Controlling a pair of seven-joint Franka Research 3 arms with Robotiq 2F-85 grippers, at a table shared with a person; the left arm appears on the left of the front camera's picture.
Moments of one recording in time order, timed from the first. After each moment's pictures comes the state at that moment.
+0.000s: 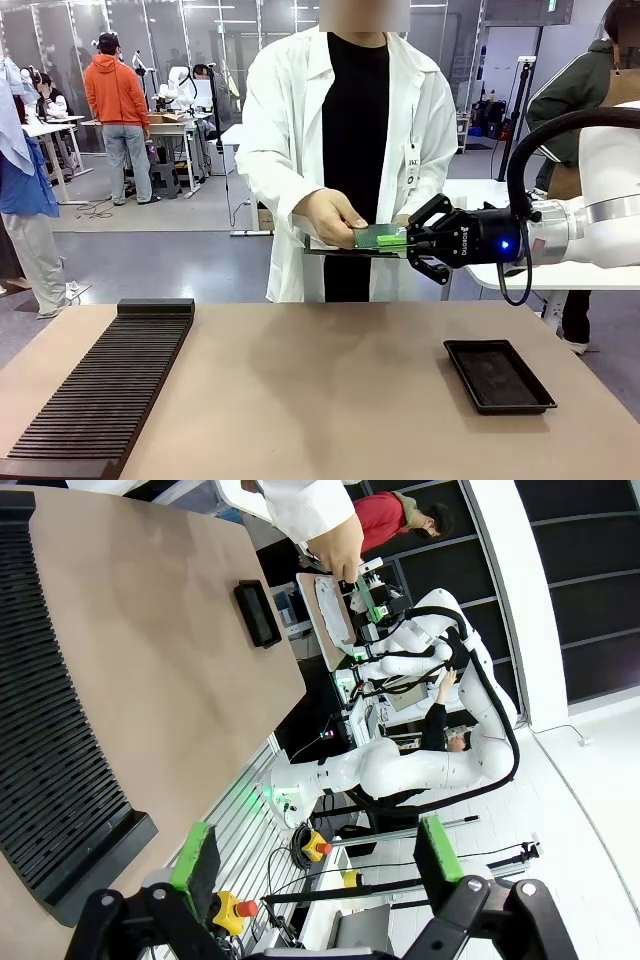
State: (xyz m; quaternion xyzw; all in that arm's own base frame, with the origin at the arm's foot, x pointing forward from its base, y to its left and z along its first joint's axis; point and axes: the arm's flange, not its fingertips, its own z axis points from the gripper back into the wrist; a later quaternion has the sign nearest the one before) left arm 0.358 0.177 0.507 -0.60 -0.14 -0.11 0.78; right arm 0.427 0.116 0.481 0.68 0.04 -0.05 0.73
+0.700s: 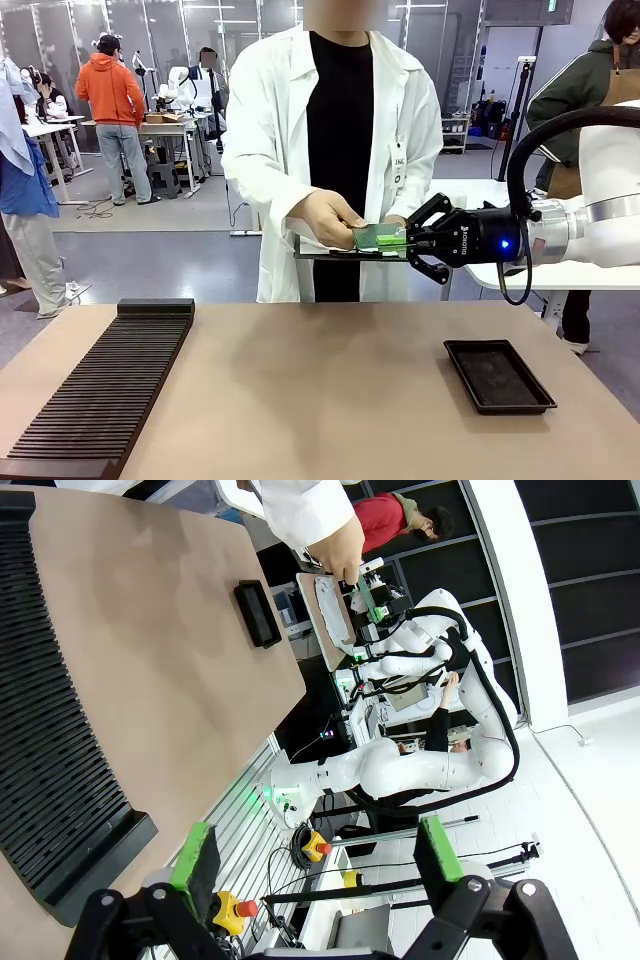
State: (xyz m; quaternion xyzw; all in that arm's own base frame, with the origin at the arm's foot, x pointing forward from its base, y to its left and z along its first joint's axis) left arm 0.358 0.177 0.507 -0.60 -0.14 -0.11 0.78; right arm 0.427 0.117 0.482 0.68 0.04 -0.05 0.73
